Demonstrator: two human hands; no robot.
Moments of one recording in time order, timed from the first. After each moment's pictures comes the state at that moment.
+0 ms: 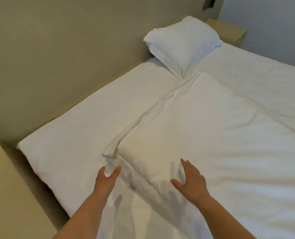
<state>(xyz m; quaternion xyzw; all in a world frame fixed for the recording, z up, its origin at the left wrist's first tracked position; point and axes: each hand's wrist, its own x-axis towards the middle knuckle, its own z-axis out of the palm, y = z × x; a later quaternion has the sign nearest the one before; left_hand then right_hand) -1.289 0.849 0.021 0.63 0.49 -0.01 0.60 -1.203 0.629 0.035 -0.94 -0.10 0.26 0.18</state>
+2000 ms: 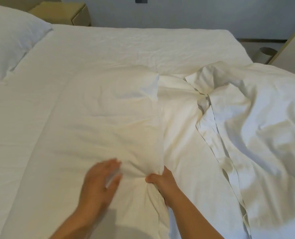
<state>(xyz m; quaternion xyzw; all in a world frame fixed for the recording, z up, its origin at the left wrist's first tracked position) -1.249 0.242 0.036 0.91 -0.16 -0.02 0.39 -1.269 0.062 0.016 -0.62 0.28 0.16 0.72</state>
